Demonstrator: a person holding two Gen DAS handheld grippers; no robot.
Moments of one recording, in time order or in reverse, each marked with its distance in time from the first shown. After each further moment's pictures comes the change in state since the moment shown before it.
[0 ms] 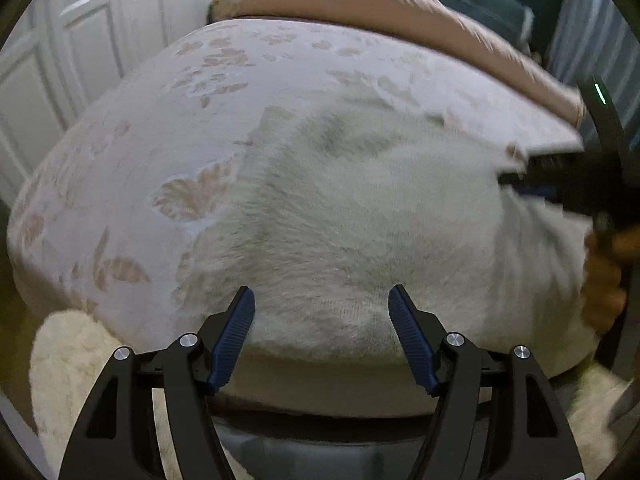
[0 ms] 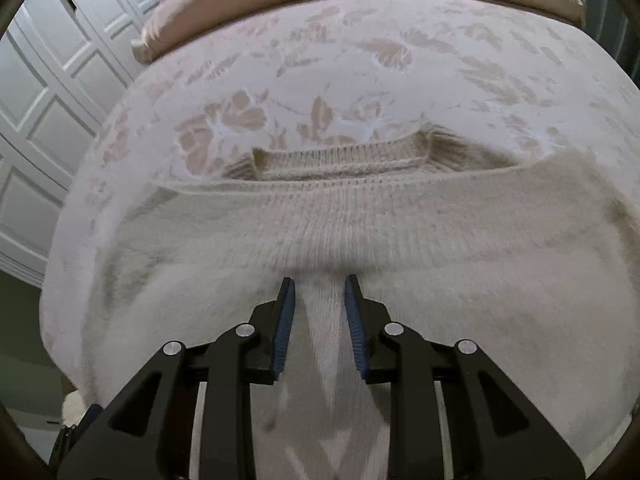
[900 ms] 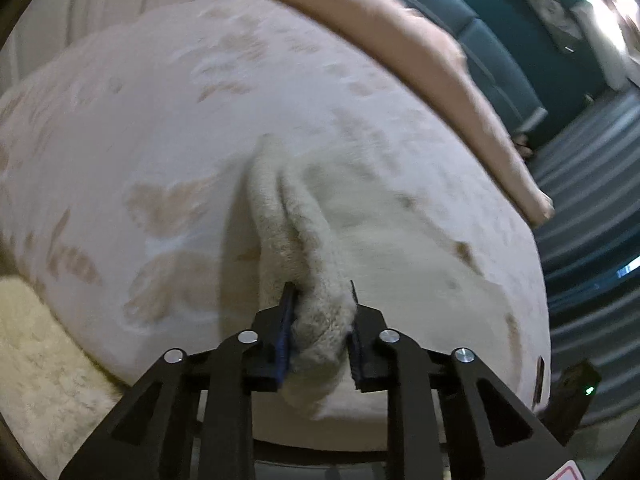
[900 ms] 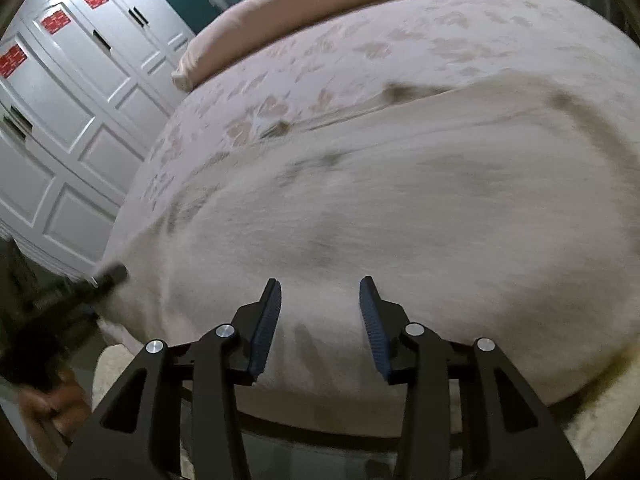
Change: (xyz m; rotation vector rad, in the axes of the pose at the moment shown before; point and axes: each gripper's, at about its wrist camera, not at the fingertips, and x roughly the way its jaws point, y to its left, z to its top) left arm -0.014 0.009 0.051 -0.290 -0.016 -0.266; right arm -0.063 -0.052 -0.093 0.064 -0.097 0.174
